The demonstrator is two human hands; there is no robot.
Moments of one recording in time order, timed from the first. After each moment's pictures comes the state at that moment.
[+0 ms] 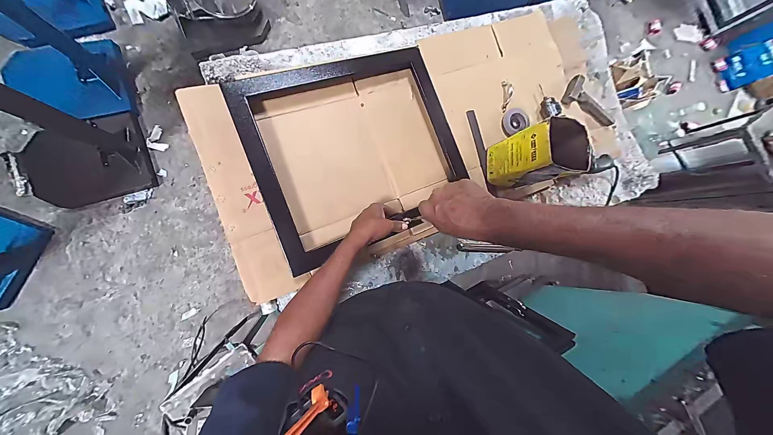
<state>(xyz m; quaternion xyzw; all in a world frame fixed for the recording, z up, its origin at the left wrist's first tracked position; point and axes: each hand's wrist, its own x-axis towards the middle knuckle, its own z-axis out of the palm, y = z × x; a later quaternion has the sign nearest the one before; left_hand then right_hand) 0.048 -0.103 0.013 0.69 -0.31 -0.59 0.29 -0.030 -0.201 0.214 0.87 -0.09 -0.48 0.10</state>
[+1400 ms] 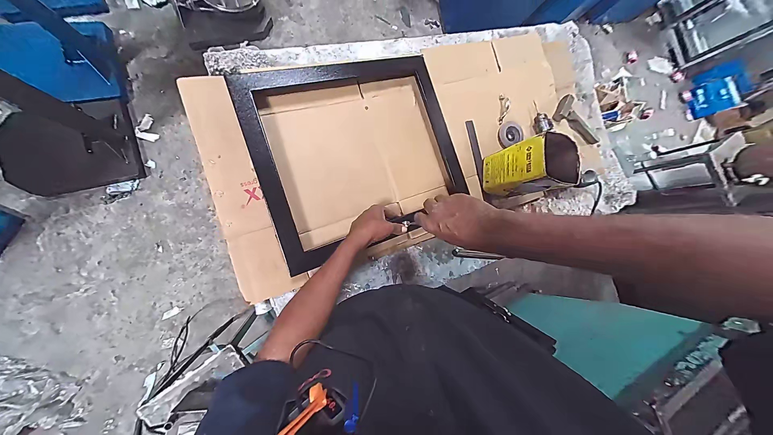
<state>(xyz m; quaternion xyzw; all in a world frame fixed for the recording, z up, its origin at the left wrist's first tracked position) 0.051 -0.106 0.007 0.69 -0.32 -0.59 0.27 -0.050 -0.207 0.200 0.90 0.03 -0.43 0.10</state>
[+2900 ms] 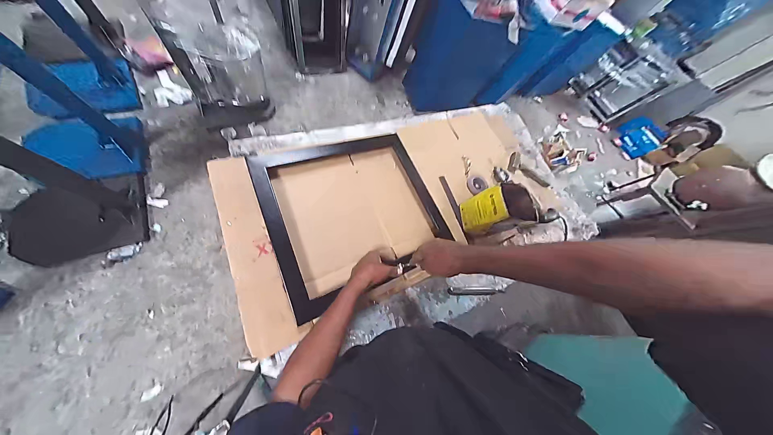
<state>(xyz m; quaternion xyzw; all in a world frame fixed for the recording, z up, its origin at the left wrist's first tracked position) 0.055 -0.106 0.000 0.68 -0.35 -0.58 0.28 -0.049 -0.234 0.170 0.85 -0.15 -0.49 -0.12</state>
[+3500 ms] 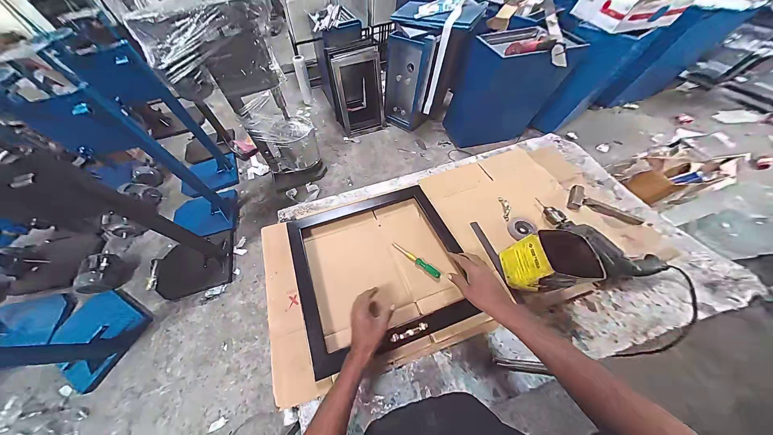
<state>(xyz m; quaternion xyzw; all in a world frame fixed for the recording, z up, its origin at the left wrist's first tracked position) 0.061 -0.061 0.016 0.81 -0.29 -0.19 0.47 -0.107 -0.340 0.080 0.91 -0.35 0.05 -0.21</state>
